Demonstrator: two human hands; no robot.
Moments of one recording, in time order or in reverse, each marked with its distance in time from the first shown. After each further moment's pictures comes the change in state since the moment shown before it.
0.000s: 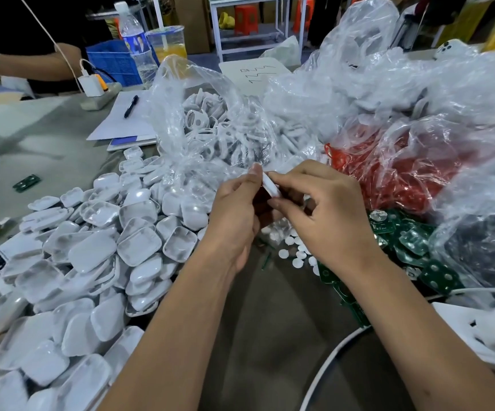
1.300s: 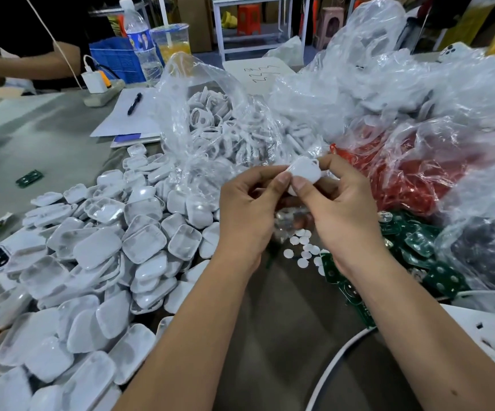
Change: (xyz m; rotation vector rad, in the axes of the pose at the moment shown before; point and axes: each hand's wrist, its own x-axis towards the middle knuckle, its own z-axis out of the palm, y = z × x) left_hand 0.004 -0.014 0.003 0.205 0.040 0.335; right_hand -0.004 0.002 0.007 0.641 0.086 0.559
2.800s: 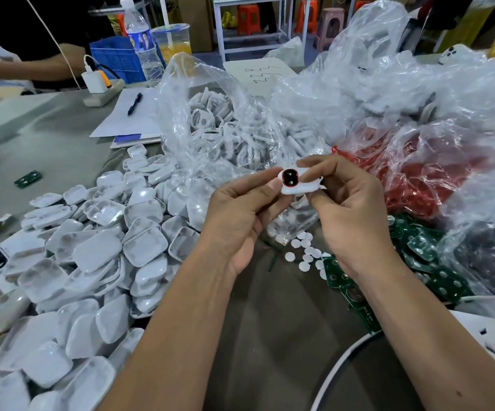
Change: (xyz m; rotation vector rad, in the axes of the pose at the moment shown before) left_hand 0.004 0.015 -0.016 -0.440 -0.063 -0.383; right_hand 0.004 0.002 -0.005 0.003 -0.012 -0.141
